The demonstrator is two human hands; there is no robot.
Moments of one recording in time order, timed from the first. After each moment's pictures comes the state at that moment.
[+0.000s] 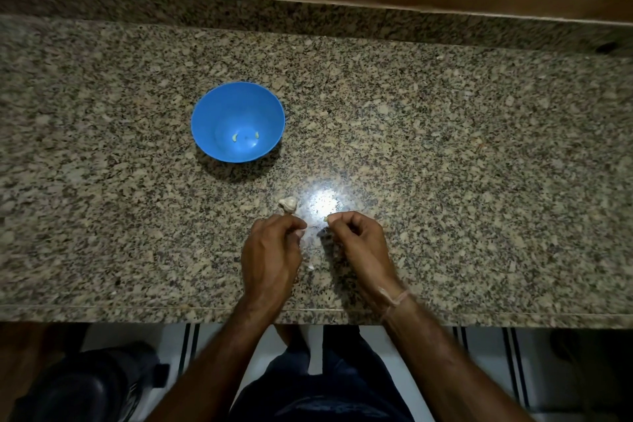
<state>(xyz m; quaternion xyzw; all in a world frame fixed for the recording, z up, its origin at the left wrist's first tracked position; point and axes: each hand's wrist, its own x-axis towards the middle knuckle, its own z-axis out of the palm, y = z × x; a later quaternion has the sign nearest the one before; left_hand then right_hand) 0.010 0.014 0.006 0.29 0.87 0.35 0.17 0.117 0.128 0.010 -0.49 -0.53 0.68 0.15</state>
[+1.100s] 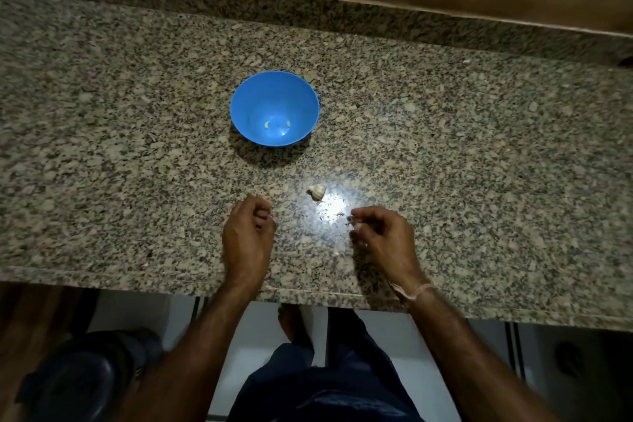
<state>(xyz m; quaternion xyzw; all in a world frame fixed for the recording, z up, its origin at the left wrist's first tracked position) -0.038 -0.045 -0.024 0.19 0.87 0.43 0.14 0.129 0.122 -0.019 -0.46 -0.67 0.56 0.16</state>
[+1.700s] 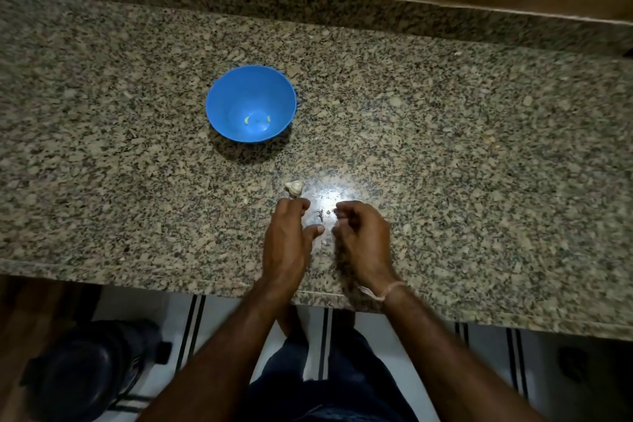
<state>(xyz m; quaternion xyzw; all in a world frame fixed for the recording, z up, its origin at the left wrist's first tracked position) 0.035 0.023 -0.023 0.28 0.86 0.37 0.19 0.135 0.128 -0.024 -0.43 -0.73 0.50 0.16</state>
